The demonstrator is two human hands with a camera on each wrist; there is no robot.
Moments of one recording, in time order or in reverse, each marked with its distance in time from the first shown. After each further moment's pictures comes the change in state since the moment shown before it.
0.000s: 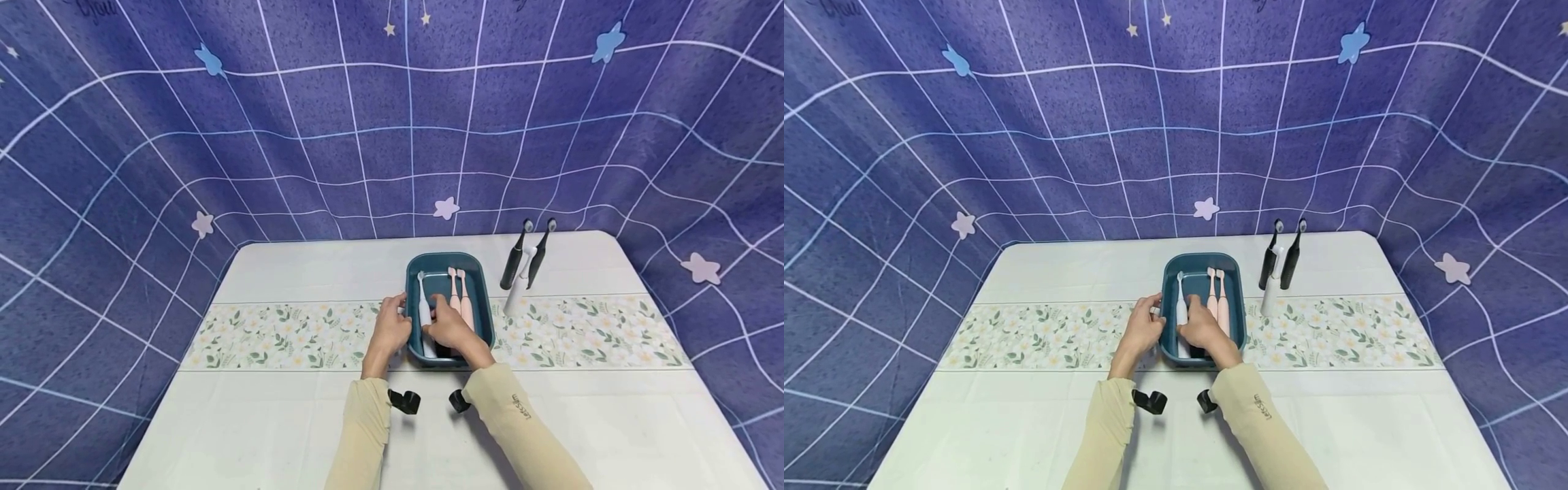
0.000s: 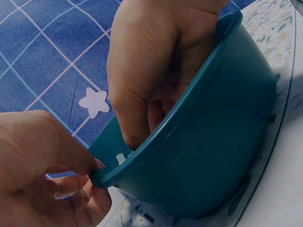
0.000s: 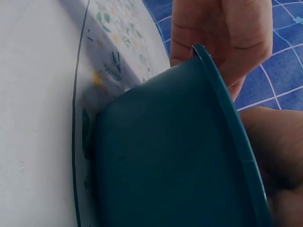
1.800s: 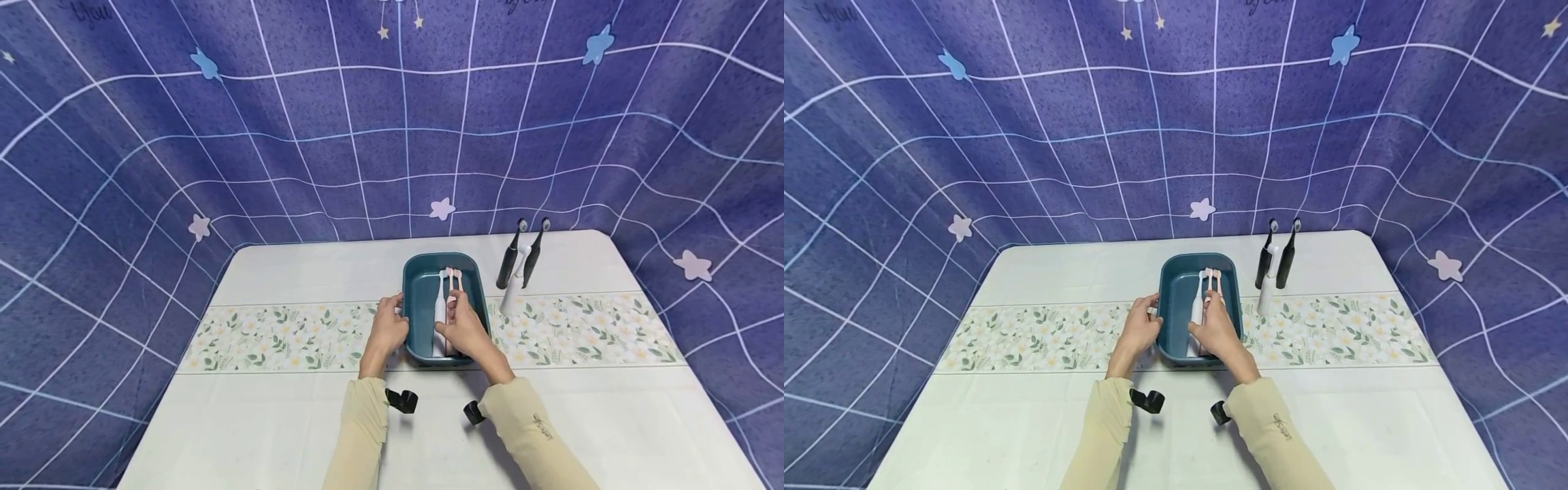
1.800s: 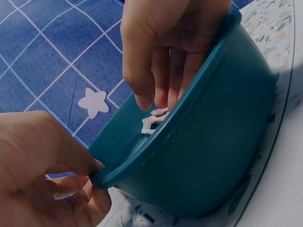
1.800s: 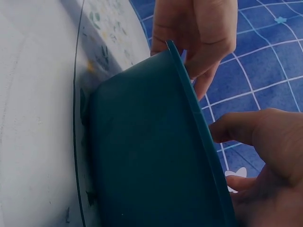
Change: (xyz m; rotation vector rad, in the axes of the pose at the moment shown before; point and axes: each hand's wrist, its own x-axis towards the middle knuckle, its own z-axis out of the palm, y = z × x) left_hand 0.000 0.000 0.001 0.037 0.020 0.010; right_hand -0.026 0.015 -0.020 0.096 0.221 -0.094
